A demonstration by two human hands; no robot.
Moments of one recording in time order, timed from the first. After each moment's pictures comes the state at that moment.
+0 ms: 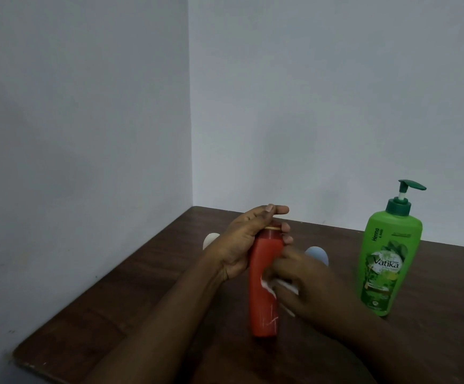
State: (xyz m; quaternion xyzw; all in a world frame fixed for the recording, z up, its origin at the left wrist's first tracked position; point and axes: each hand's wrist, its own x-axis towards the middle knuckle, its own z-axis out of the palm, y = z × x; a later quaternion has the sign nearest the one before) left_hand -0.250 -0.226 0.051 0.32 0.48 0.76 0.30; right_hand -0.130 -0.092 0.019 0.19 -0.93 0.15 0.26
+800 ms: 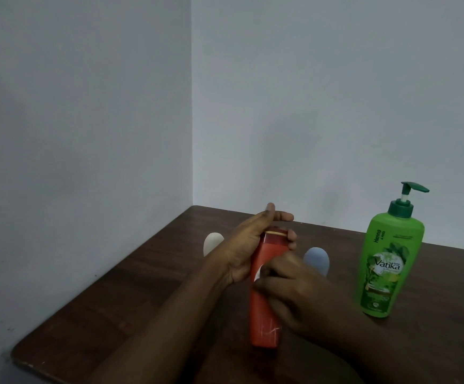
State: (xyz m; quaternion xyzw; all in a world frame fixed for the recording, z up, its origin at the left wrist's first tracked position) left_hand -0.244 -0.221 0.047 0.30 0.47 0.76 0.34; right_hand -0.127 -0.101 0.010 0.25 -0.91 0.01 0.32
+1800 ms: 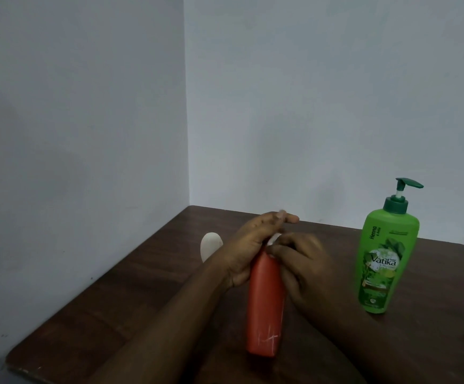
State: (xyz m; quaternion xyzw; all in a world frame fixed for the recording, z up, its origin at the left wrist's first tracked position) left_hand -0.239 -0.218 0.044 0.33 0.53 0.72 0.31; right_hand -0.133 -0.098 0.013 0.13 -0.88 0.09 0.44
